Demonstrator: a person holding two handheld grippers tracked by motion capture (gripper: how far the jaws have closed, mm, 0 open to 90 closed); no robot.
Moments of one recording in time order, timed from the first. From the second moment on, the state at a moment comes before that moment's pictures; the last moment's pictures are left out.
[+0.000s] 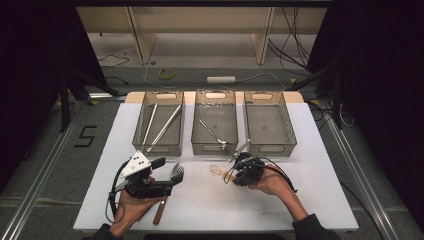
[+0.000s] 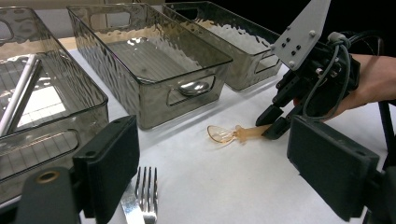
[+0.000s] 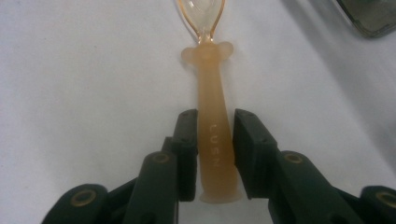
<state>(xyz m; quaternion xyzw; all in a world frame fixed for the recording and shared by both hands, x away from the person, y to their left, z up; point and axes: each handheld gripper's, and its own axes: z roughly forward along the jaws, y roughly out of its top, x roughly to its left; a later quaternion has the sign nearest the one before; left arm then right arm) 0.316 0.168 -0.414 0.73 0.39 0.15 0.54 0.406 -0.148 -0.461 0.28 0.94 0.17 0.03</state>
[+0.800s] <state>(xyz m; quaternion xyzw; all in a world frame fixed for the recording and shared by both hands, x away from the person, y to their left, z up) 0.315 0.170 -0.414 0.73 0.39 0.15 0.54 0.405 -0.153 -0.447 0.27 0.94 0.21 0.04</state>
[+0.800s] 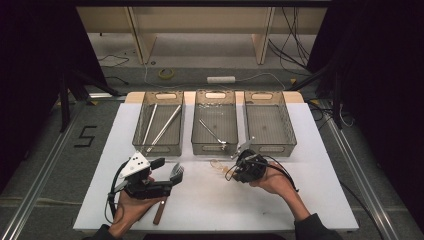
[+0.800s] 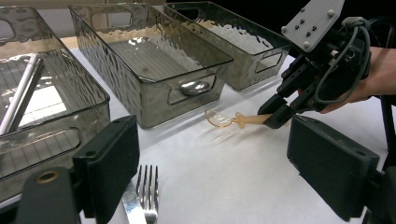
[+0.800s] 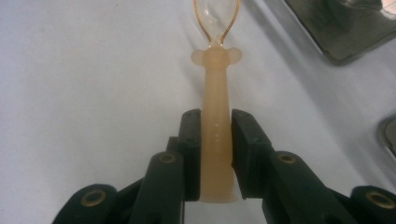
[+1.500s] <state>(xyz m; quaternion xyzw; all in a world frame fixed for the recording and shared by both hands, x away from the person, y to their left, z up) 0.314 0.171 -0.414 0.73 0.39 0.15 0.54 0.408 -0.161 -0.416 0.28 0.91 0.29 0.05</state>
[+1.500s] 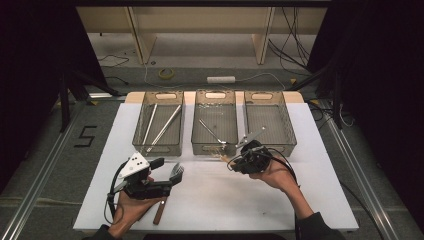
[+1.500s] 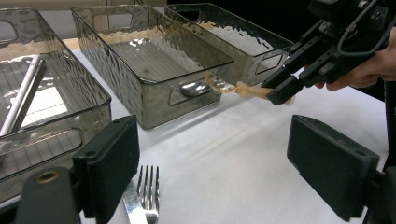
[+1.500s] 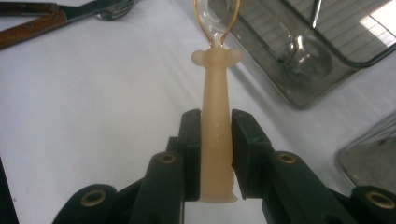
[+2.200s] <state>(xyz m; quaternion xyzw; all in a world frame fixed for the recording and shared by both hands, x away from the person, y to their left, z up) 0.313 0.172 -0.414 0.73 0.39 0.16 0.54 0.437 -0.158 -0.368 0.31 0.88 0.36 0.08</state>
